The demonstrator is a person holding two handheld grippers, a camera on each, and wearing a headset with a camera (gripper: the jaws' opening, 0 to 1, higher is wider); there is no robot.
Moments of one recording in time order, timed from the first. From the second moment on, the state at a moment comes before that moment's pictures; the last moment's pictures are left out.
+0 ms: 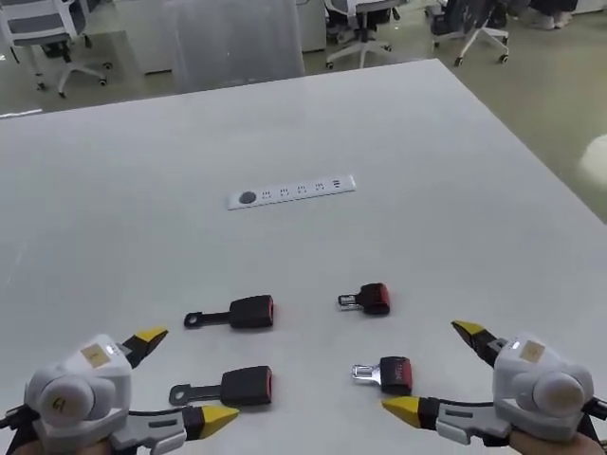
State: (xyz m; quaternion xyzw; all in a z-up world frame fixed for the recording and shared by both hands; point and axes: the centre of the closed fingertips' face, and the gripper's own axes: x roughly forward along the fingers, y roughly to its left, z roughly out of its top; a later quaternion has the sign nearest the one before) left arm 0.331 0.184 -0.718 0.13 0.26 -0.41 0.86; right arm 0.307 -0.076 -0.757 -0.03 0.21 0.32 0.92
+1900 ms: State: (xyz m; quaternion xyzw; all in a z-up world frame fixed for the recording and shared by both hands) left arm 0.346 0.169 -0.824 0.27 0.35 -0.51 0.73; right arm 0.325 -0.054 -0.835 -0.07 0.31 0.42 0.85
